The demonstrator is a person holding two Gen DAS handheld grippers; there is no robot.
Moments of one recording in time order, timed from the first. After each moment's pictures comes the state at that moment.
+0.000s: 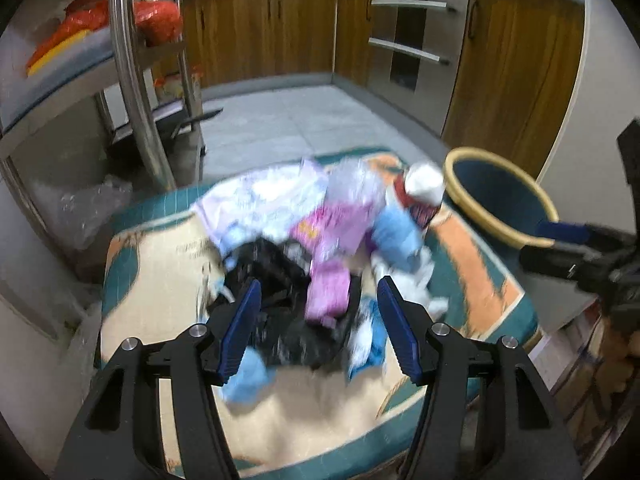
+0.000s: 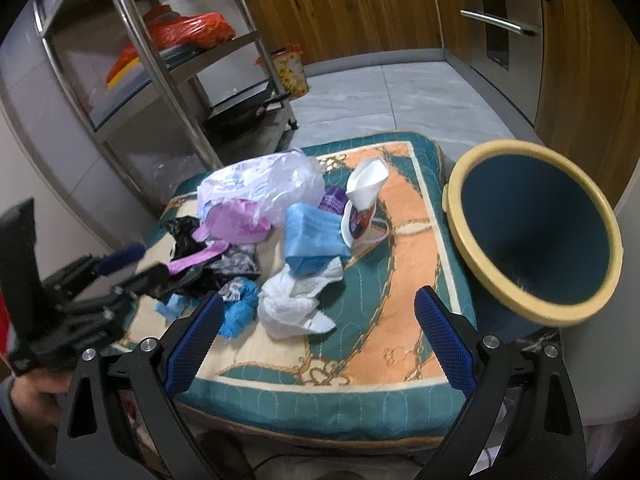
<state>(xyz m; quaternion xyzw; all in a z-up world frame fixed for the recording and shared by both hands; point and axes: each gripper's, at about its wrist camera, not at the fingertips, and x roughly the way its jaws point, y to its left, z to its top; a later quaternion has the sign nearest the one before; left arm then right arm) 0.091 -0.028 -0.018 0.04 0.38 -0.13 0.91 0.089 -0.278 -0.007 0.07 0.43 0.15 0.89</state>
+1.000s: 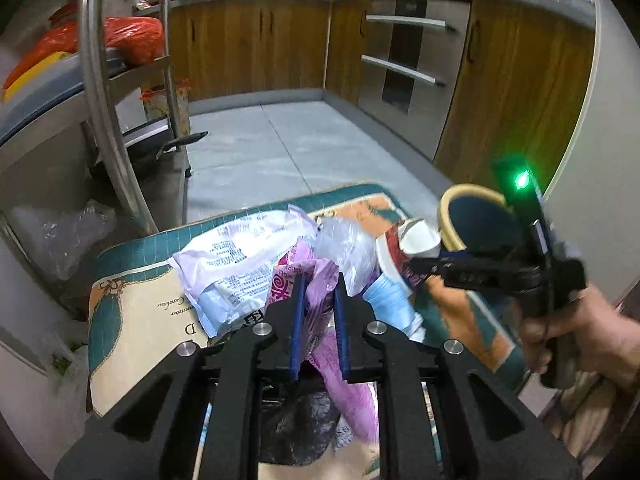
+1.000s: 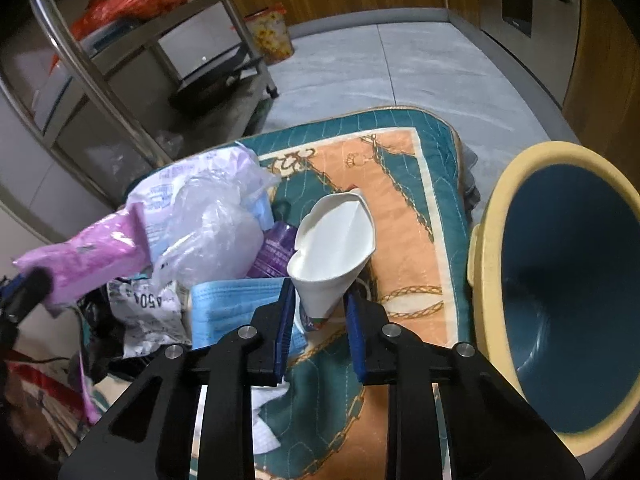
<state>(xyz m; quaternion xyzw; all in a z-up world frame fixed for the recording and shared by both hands) 0.136 -0.041 0.007 0.02 0.37 -0.15 0.92 0.215 -0.283 -0.066 0.08 0.50 0.16 0.85</state>
